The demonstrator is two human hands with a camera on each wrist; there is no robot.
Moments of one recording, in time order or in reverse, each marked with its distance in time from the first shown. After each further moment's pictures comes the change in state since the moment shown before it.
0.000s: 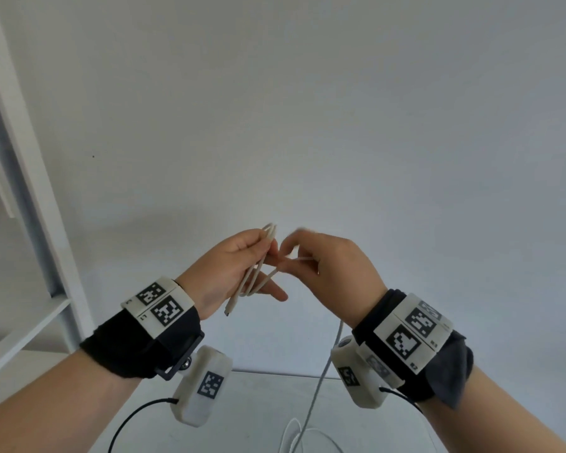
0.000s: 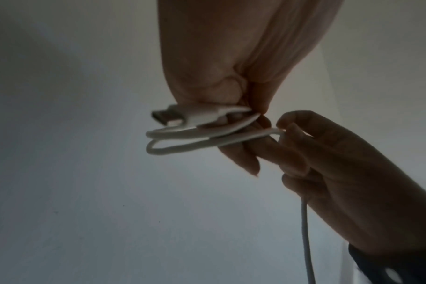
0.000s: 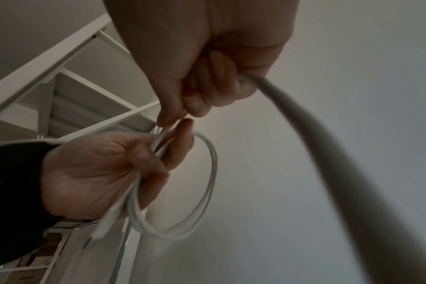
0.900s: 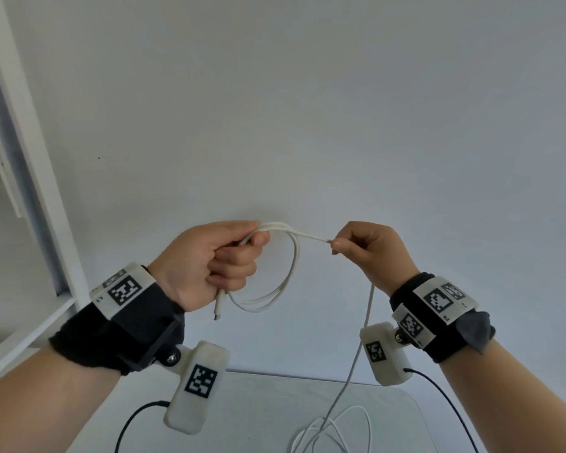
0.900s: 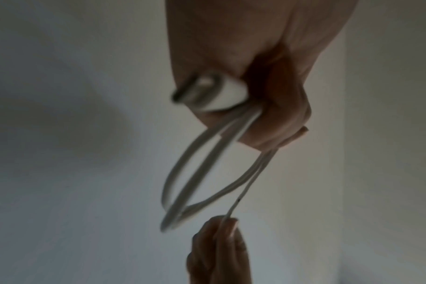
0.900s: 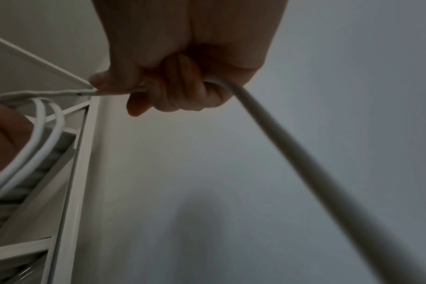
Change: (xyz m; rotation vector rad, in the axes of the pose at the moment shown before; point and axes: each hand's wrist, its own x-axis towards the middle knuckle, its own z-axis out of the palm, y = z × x) left_hand -0.007 0.025 -0.020 -0.324 -0.221 -0.071; right_hand 0.005 0.072 -0.019 0.373 0.111 0.140
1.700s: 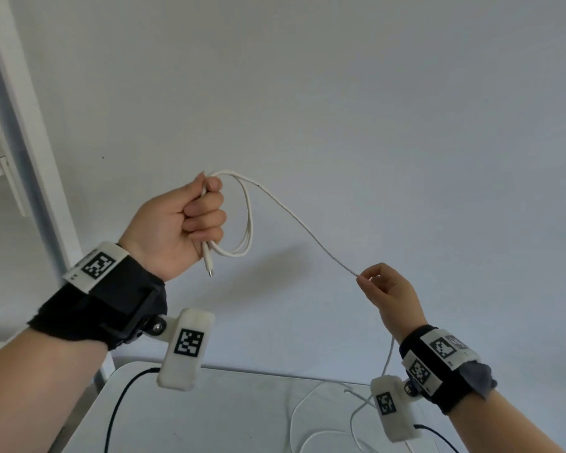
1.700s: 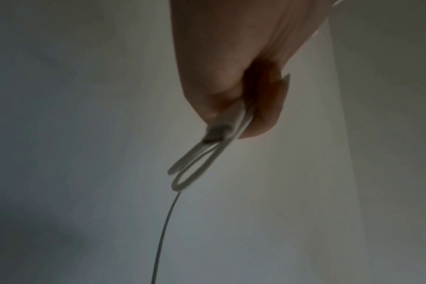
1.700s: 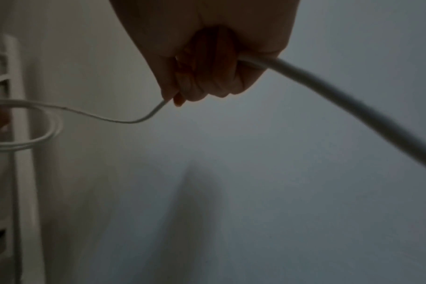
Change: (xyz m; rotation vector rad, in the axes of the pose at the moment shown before) left_hand 0.003 0.022 -0.034 -0.281 0.088 0.224; right_hand -0.054 0.063 0.008 0.000 0.197 0.382
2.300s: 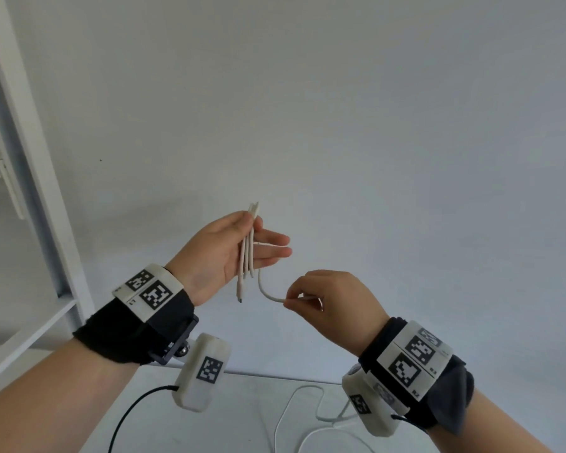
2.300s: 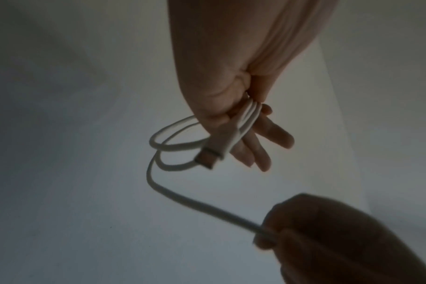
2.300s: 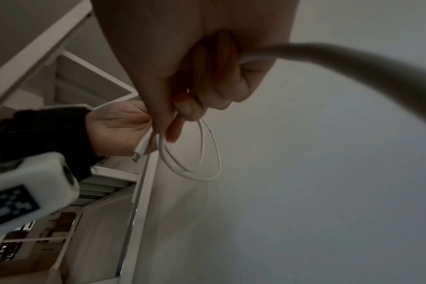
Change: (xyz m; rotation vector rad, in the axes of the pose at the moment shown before) left_hand 0.003 -0.046 0.025 0.328 0.084 0.012; right_hand -0.027 -0.085 0.036 -0.463 -0.357 -0.548
